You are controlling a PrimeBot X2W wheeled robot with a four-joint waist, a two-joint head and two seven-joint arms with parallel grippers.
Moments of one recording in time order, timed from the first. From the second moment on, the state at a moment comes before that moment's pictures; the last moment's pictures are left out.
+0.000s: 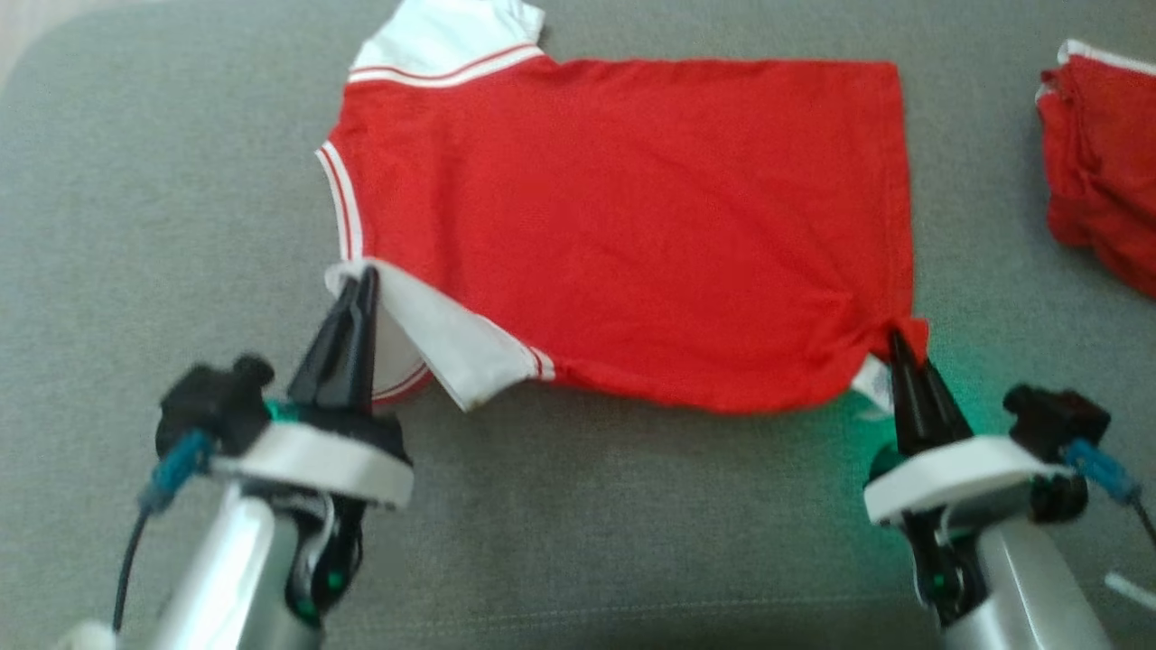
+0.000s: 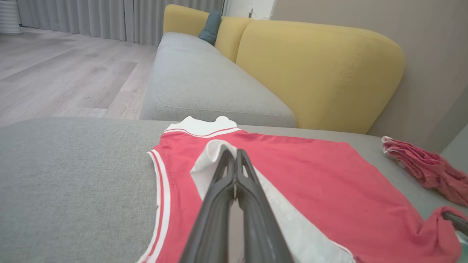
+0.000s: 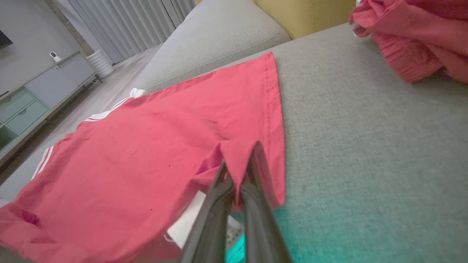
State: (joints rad) left arm -0.17 0.17 -0.31 0.08 -0.38 0.00 -0.24; right arm -0.13 -0.04 0.04 0.33 0.36 0.13 -0.10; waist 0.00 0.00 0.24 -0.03
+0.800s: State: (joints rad) left arm -0.58 0.13 -0.24 0.42 -0.23 -0.05 -0.25; right arm -0.46 -0.05 0.13 0.60 0.41 0.13 -0.21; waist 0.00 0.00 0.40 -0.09
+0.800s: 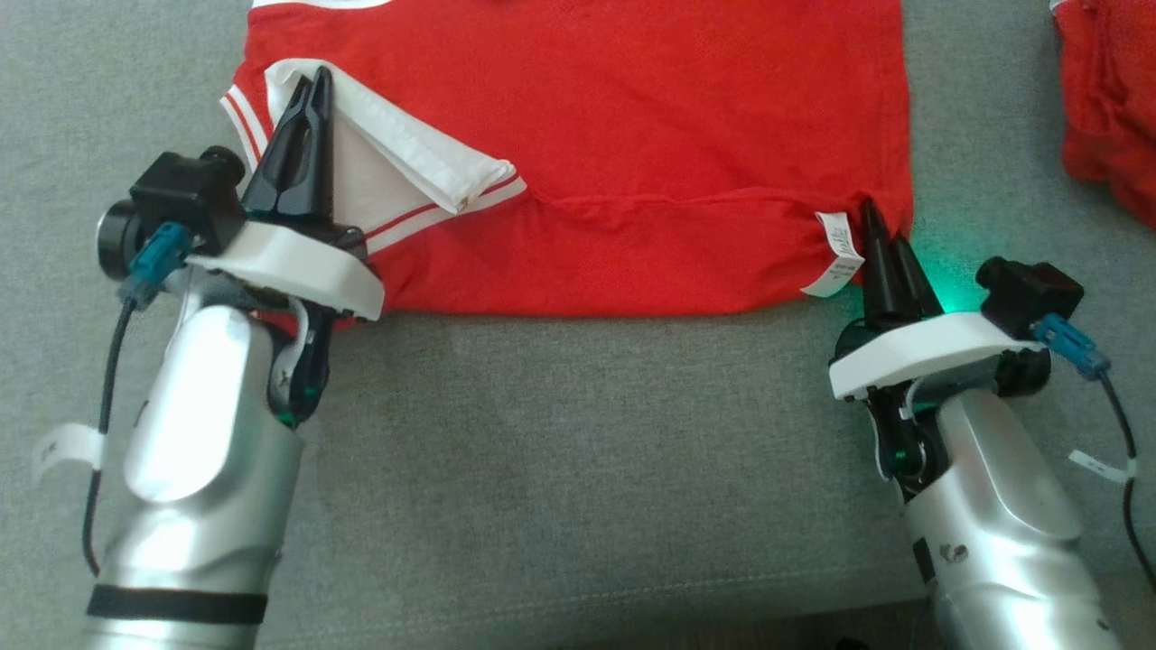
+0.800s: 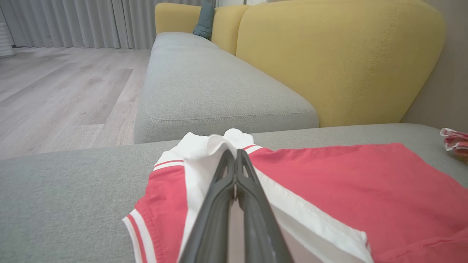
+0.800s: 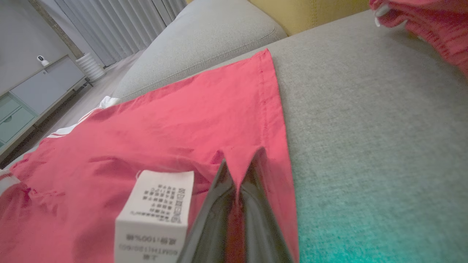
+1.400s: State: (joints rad) left arm -0.41 0.08 -0.18 0.25 -0.21 -0.09 -0.26; right arm -0.37 -0.05 0.04 0.38 0.39 0.13 -0.25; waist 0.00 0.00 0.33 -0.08
